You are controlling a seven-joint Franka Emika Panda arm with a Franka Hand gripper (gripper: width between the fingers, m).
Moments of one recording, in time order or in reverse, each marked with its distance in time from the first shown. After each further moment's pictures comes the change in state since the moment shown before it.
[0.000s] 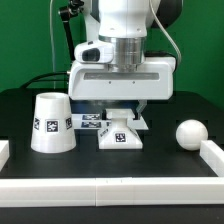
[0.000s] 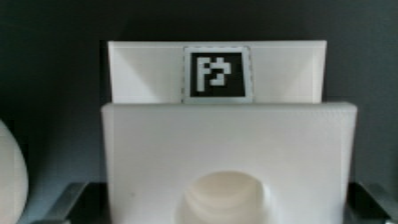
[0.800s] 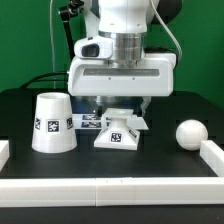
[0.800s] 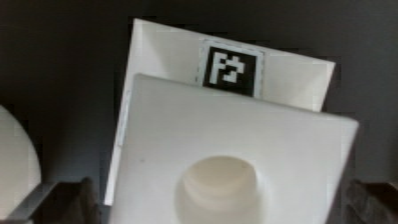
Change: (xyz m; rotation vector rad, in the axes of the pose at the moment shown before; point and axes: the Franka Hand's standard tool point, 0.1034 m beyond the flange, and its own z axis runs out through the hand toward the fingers) arm 0.000 0.001 -0.002 0.000 0.005 0.008
